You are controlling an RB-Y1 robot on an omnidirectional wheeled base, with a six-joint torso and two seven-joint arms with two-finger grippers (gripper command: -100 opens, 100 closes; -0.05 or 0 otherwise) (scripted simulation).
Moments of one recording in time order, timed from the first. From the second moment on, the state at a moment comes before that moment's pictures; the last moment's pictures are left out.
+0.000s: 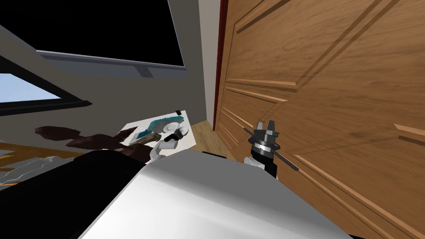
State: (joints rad) left arm 0.42 0.33 0.26 -1.82 0.17 0.58 0.61; right arm 0.55 -0.02 0.07 -2.28 -0.11 -0.45 0.04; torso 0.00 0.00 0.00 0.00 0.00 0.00
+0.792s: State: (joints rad) left arm 0.41 0.33 0.32 -1.70 0.17 0.83 0.74; right arm 0.55 -0.02 0.07 -2.28 -0.11 -0.45 0.04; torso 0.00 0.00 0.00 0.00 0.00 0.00
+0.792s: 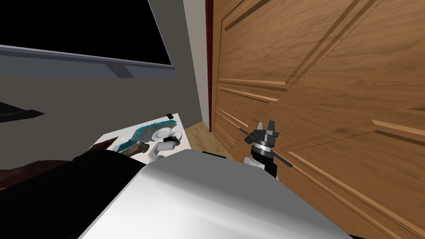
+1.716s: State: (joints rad) left arm 0.37 0.32 0.37 -1.60 0.18 0.99 0.81; right arm 0.55 -0.02 0.07 -2.28 -0.11 -0.45 0.04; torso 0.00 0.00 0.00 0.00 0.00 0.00
